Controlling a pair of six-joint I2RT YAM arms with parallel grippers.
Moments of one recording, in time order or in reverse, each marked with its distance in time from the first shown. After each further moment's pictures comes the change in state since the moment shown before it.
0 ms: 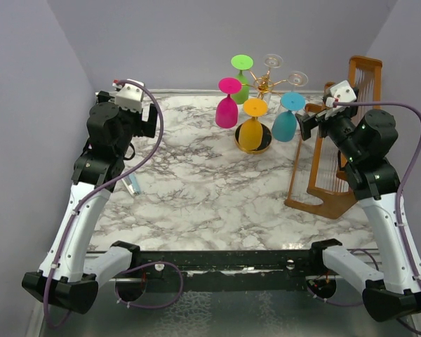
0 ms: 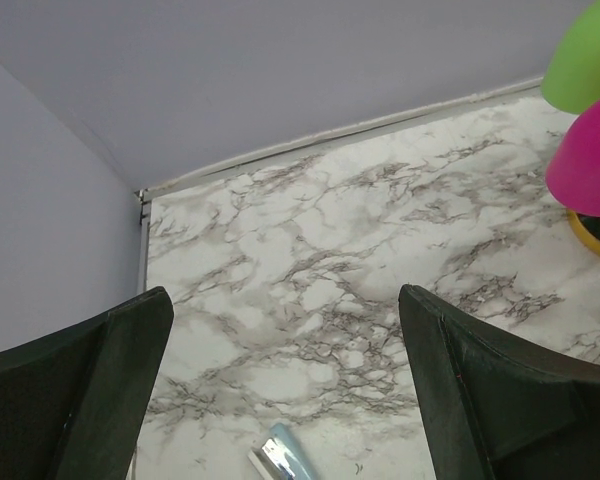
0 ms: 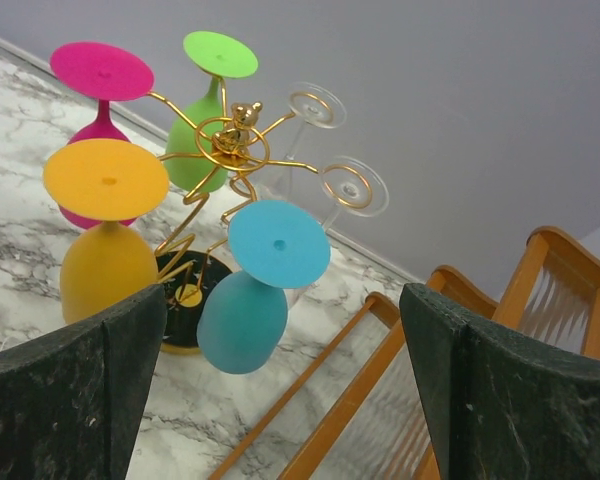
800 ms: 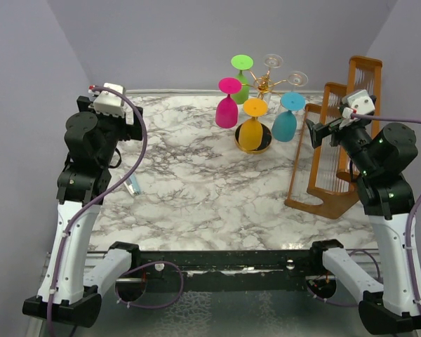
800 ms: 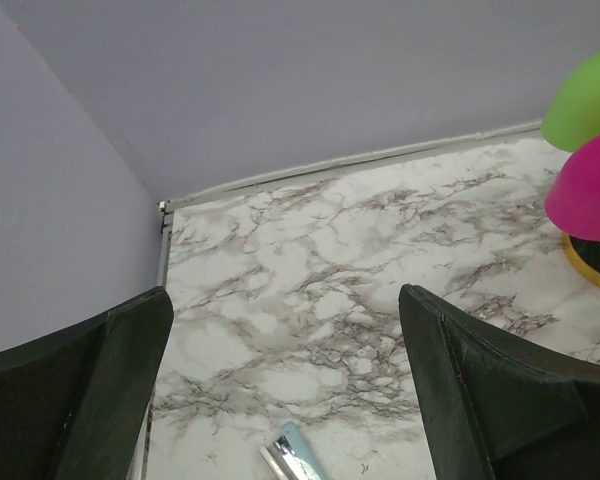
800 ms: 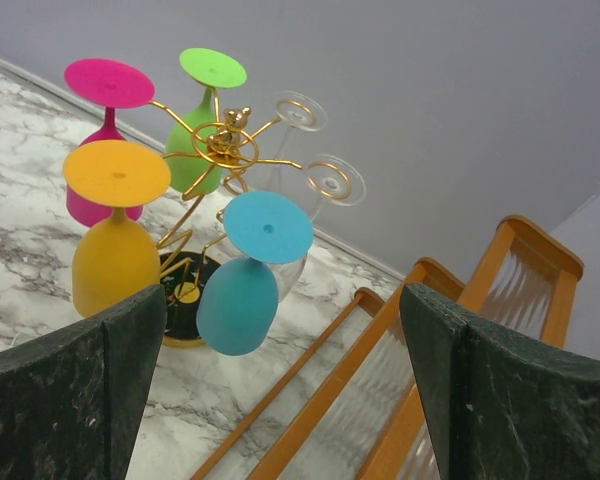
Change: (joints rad) left arm 0.106 -0.103 0.016 -0.048 0.076 -0.029; right arm -0.068 -0.121 0.006 -0.086 -0.056 0.019
